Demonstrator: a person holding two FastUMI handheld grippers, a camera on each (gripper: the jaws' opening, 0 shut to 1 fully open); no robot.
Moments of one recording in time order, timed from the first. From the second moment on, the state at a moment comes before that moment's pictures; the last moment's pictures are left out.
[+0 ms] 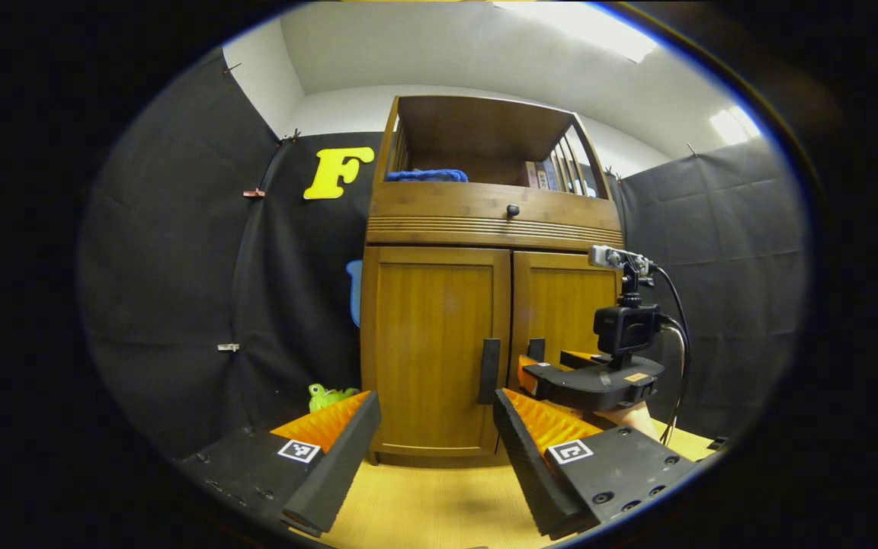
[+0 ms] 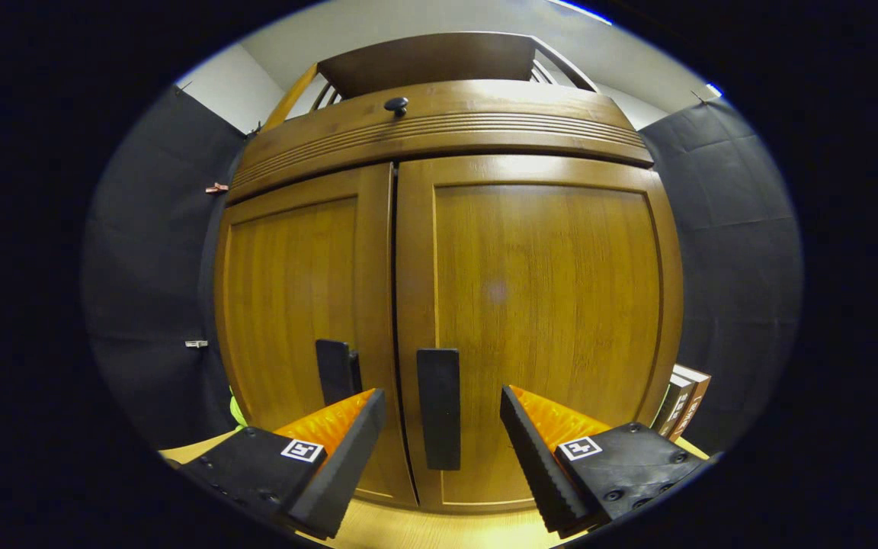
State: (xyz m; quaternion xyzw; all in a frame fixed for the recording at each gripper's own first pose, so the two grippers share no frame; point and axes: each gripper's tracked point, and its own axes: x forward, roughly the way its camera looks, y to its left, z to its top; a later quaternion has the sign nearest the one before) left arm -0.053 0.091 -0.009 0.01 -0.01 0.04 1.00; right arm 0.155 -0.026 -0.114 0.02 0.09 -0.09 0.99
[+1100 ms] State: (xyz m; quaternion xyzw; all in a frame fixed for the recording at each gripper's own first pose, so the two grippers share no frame) left arm -0.063 0.110 -0.011 -0.01 -0.01 0.07 1.00; right arm 0.146 -0.019 -0.140 0.00 0.11 -0.08 0.99
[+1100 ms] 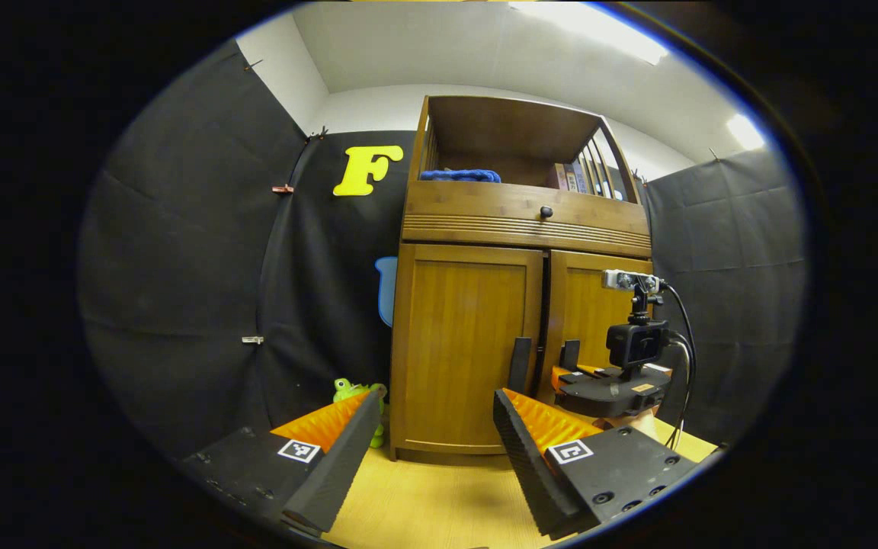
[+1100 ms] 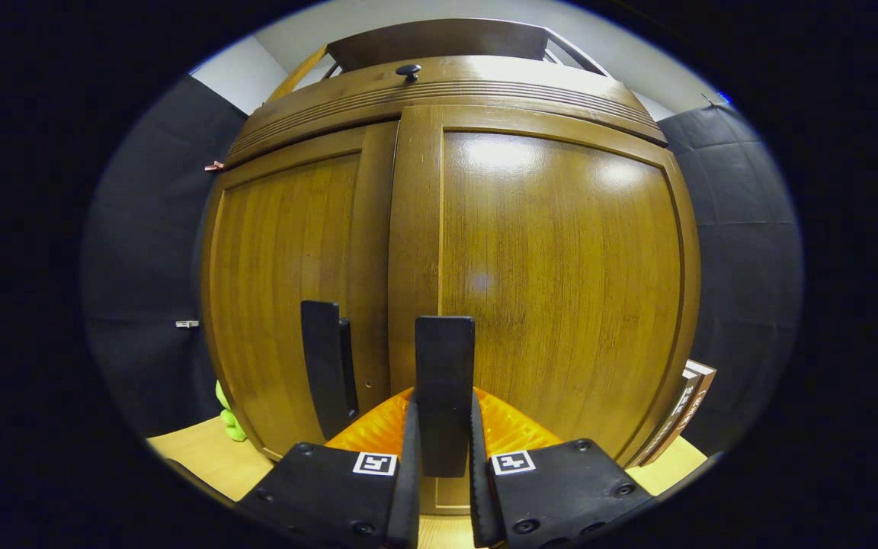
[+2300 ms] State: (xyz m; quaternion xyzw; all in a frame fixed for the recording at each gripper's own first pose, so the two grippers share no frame) left arm -0.044 -0.006 -0.017 -0.02 -0.01 -0.03 1.00; right arm 0.001 -0.055 -0.099 0.00 0.10 -0.02 0.99
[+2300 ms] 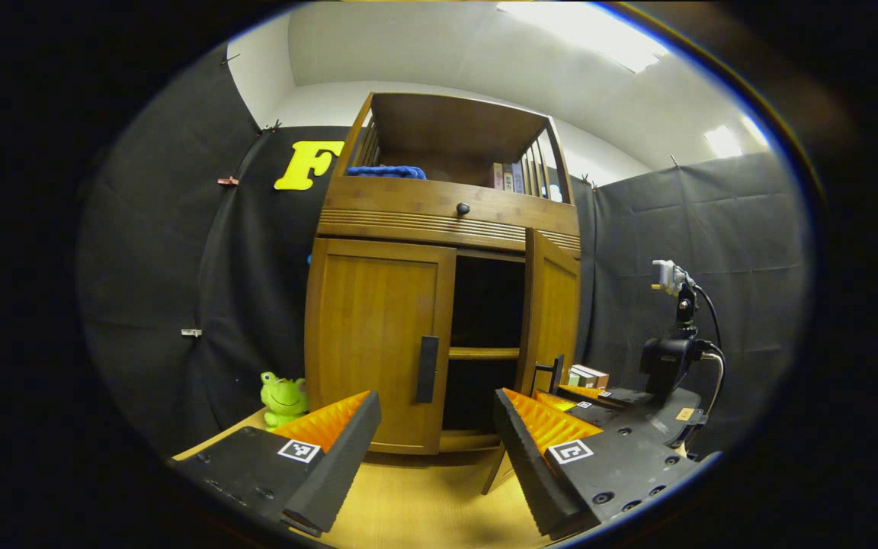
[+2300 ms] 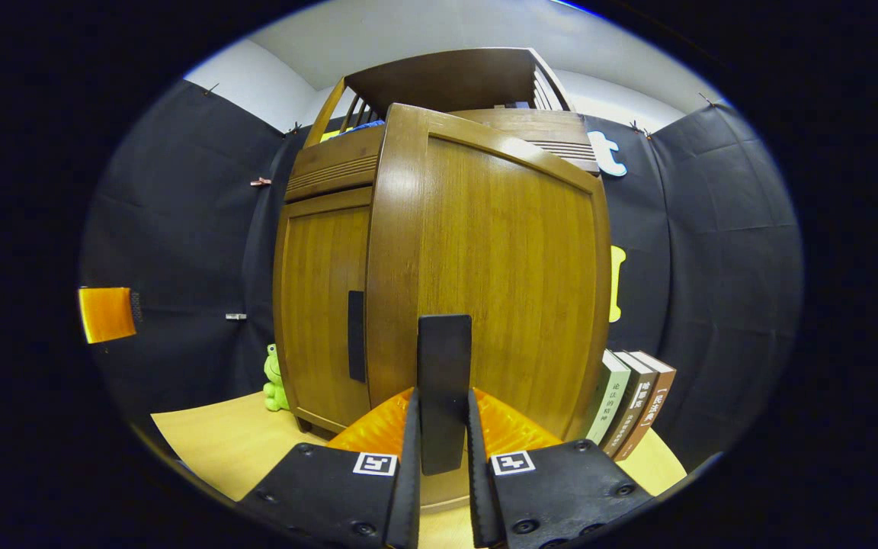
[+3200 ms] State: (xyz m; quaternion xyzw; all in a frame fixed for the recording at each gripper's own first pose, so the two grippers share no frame) left arm -0.028 -0.114 -0.030 -0.03 -0.01 -0.14 0.99; right arm -0.075 -0.160 -0.081 0.01 0.11 -0.09 0.99
